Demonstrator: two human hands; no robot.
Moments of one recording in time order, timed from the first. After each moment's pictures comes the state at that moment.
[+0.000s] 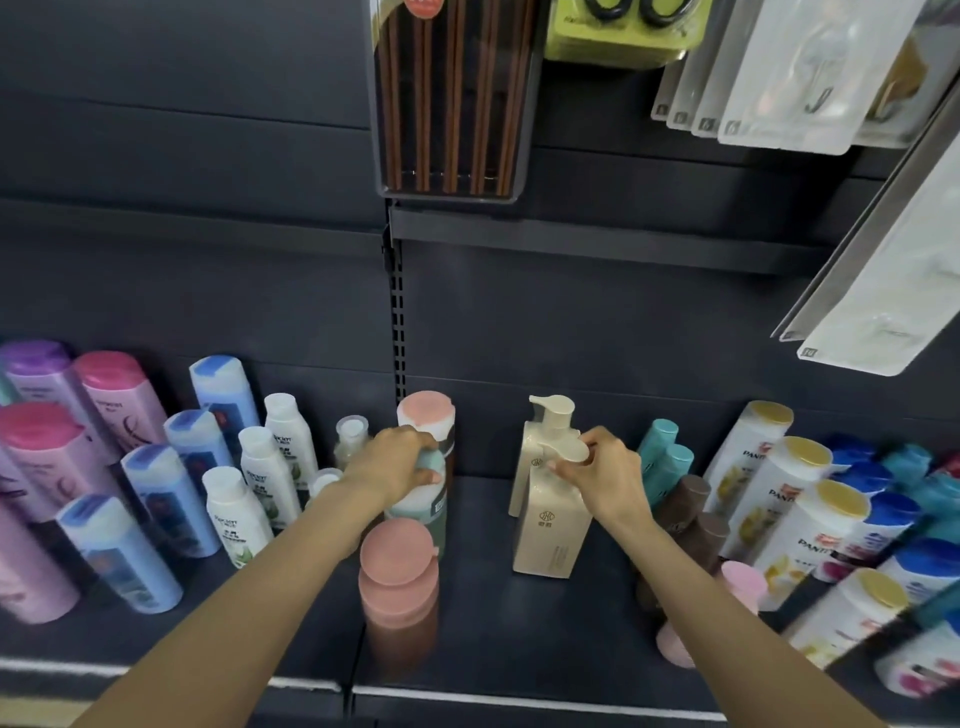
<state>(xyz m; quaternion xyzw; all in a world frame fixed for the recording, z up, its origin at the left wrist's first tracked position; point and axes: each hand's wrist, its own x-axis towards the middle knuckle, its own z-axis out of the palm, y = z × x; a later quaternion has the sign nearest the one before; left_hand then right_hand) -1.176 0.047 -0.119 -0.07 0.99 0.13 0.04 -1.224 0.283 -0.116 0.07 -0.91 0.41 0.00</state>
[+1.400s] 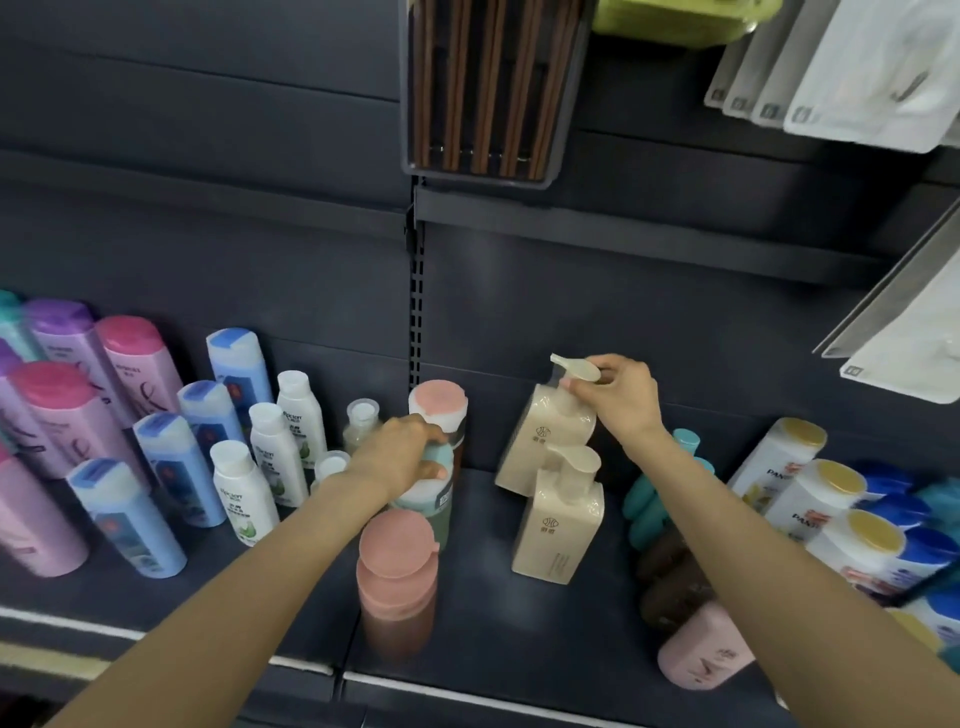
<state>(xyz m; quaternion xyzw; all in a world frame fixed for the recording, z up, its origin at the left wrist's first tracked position) -1.172 0.051 -0.114 -0.10 0.98 0.15 0.05 -1.293 0.263 -0.075 0.12 -0.86 0.49 0.04</state>
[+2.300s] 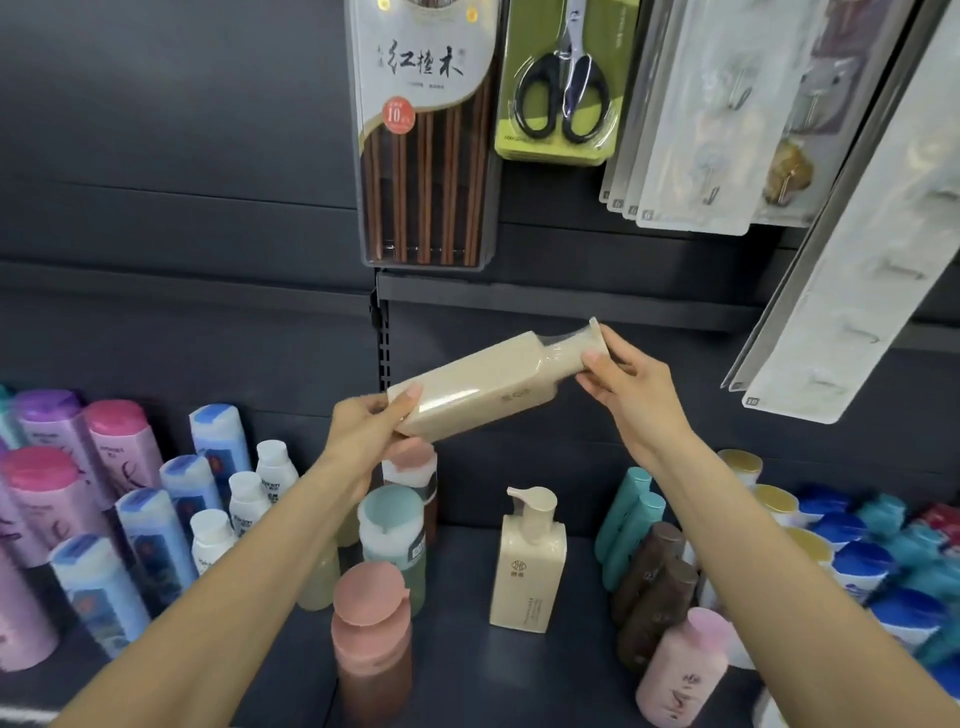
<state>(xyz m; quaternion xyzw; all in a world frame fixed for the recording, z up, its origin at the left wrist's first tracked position) -1.162 0.074 -0.035 -0.20 0.64 0.72 -0.19 -1.241 0.309 0.013 0.18 -0.65 0.74 0.00</state>
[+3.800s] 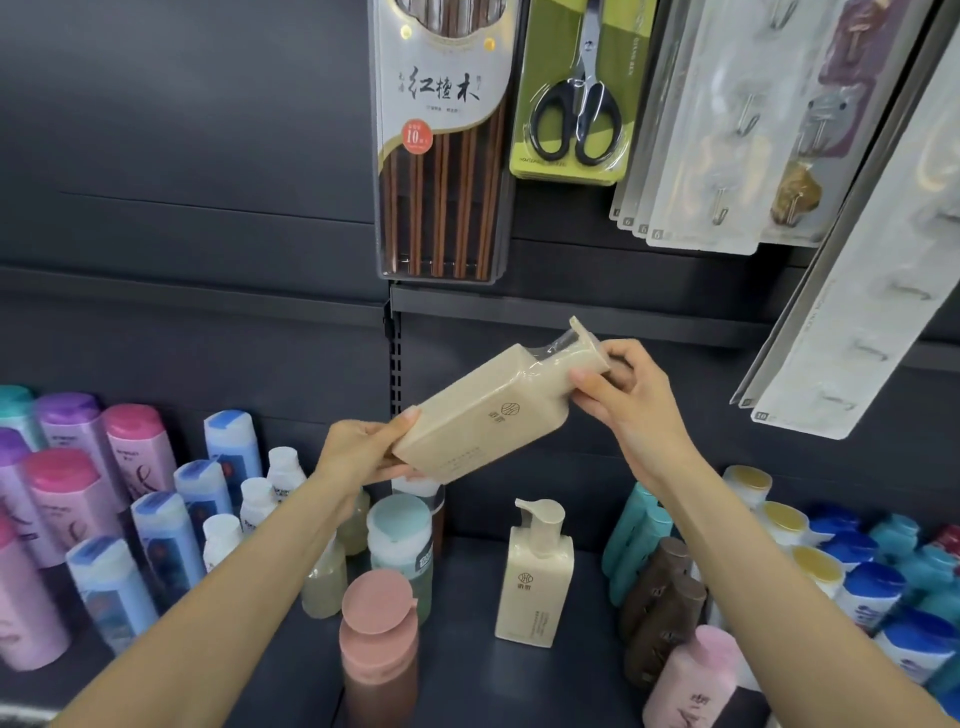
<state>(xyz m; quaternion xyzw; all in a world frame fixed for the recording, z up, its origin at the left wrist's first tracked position) -1.153 0.056 -0.045 -0.22 0.65 0.71 -0.15 -1.216 0.301 0.023 0.24 -0.66 0.71 0.02</state>
